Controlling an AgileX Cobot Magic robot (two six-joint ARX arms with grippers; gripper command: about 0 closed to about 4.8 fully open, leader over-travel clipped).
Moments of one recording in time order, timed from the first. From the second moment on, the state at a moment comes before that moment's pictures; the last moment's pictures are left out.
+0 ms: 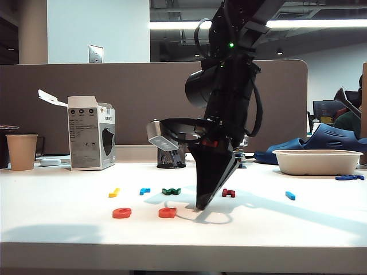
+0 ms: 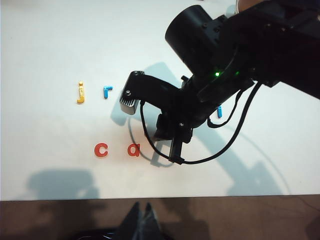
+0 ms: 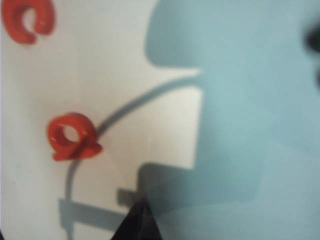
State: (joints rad) left arm -1.31 1.29 1.60 -1.30 -0.67 -1.13; right arm 0.58 2.15 1.66 -1.08 -0.36 -0.62
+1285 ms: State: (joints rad) left arm -1.31 1.29 1.60 -1.30 -0.67 -1.13; right arm 0.61 2.15 1.89 -0.82 -0.37 -0.03
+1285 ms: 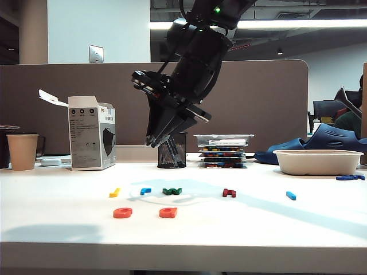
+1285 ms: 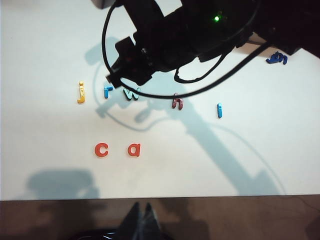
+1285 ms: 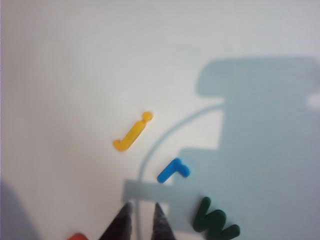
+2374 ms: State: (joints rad) left arm -1.31 1.29 1.60 -1.30 -0.67 -1.13; right arm 0.75 2.21 1.88 -0.80 0.02 0.39
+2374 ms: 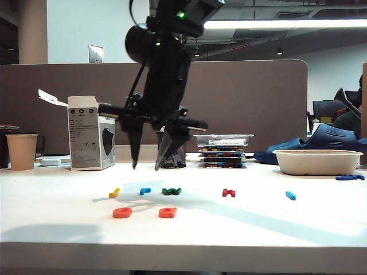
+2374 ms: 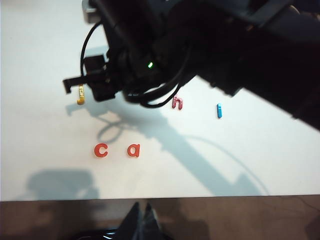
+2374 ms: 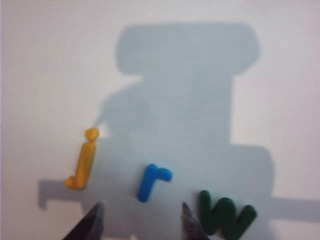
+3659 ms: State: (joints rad) left arm -1.31 1.29 1.60 -1.30 -0.67 -1.13; right arm 0.77 2.27 1.88 -0.75 0.02 0.45
